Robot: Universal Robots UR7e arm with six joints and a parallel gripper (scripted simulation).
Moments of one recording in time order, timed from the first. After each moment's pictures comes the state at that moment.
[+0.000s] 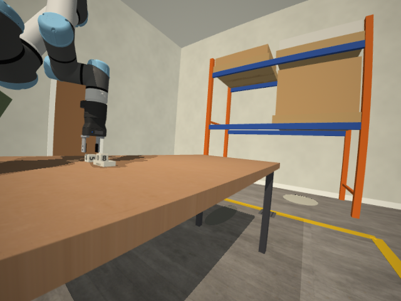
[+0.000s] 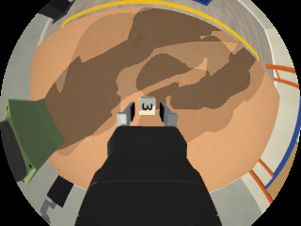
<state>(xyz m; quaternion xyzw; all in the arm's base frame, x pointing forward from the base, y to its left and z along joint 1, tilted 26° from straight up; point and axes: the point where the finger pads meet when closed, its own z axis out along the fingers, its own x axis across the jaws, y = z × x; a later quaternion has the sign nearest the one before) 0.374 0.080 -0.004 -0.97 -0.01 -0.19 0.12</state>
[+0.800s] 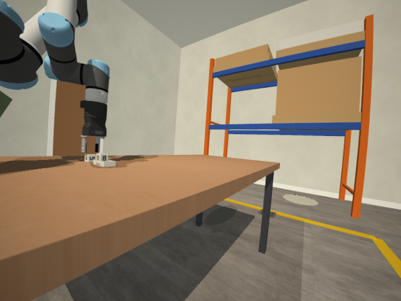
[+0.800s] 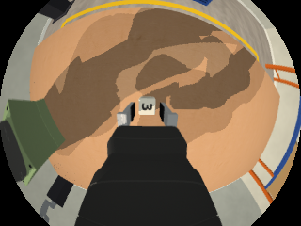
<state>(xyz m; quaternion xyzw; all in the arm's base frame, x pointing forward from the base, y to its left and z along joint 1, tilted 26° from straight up) 0.375 0.080 -0.004 -0.97 -0.01 -0.19 0.12</state>
